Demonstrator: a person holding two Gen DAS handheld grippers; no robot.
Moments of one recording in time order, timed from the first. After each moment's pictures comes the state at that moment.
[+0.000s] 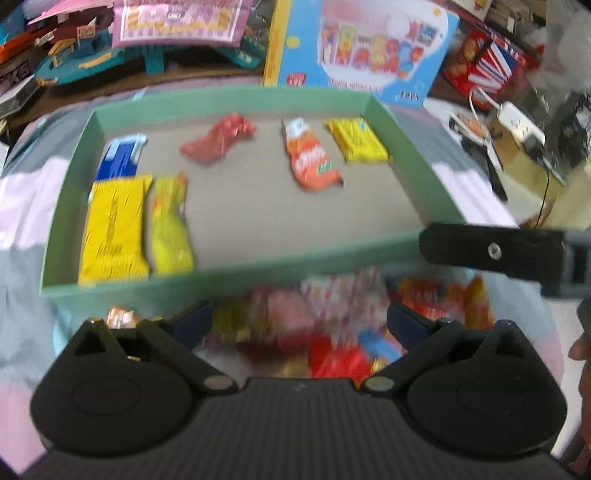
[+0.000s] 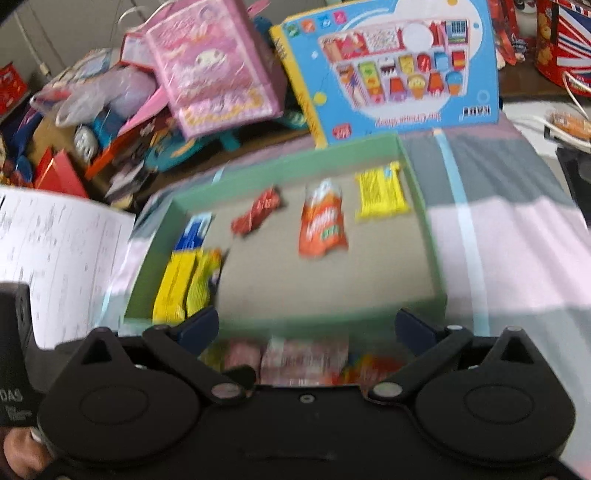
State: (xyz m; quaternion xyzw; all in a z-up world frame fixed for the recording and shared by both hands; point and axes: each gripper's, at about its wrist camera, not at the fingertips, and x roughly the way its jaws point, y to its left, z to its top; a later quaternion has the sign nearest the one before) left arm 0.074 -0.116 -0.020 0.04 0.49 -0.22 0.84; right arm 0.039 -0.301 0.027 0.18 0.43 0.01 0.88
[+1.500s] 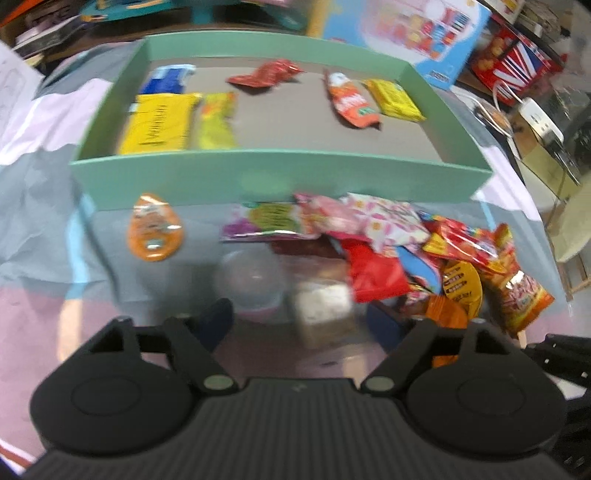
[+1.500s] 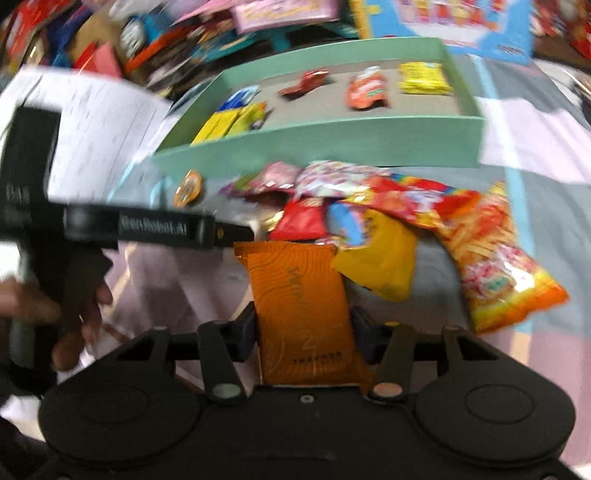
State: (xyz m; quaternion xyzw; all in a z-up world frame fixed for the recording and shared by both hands) left arm 0.038 -0.083 -0.058 0.00 0.52 -0.19 0.83; right arm -0.067 -0.247 -0.017 0.13 0.49 0.07 0.86
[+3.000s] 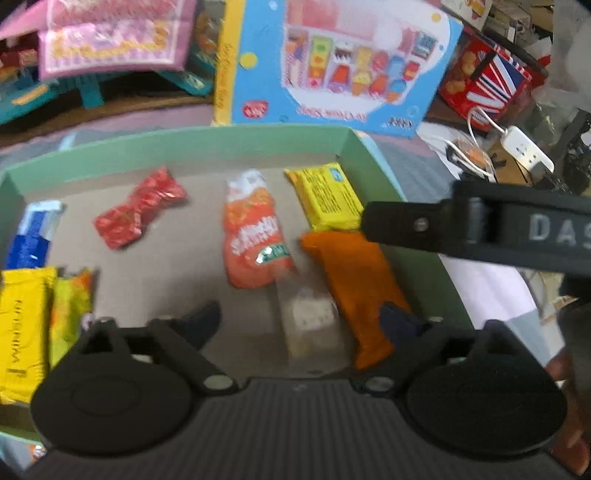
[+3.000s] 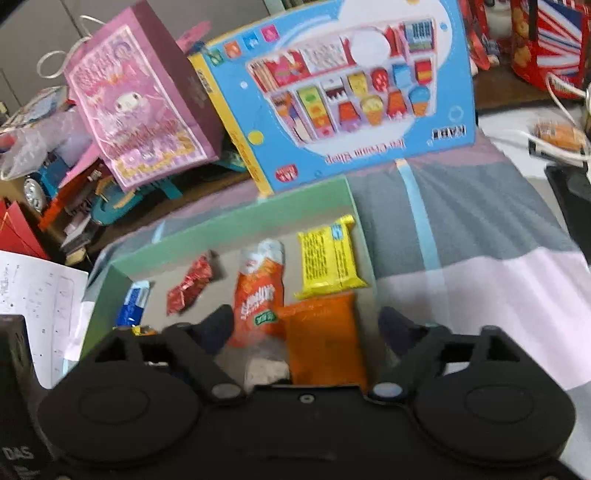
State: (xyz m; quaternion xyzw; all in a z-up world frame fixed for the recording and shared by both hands) left arm 0.165 -0.206 -0.040 0.02 0.46 -0.24 0.85; right arm 0.122 -0.354 0.007 0.20 0.40 -0.05 0.89
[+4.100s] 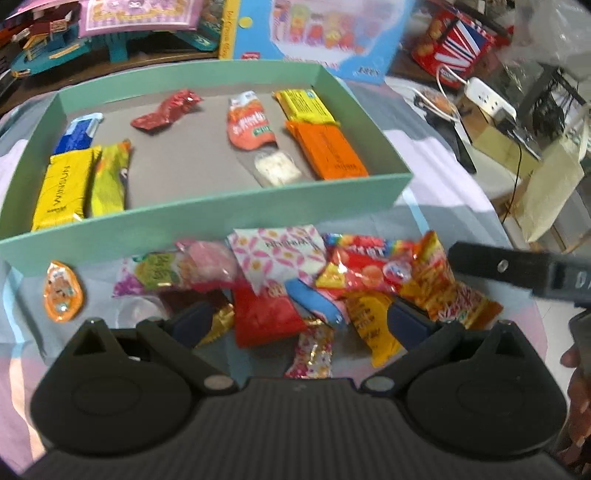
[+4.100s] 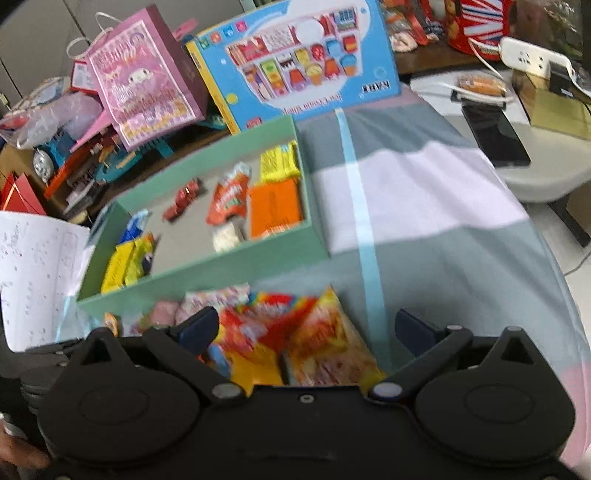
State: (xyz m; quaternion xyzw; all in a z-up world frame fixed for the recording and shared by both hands) left arm 0.032 -0.155 -0.033 0.04 0.49 -0.26 0.83; right arm -0.053 -0.345 0.004 0.21 0.42 -0.08 0.88
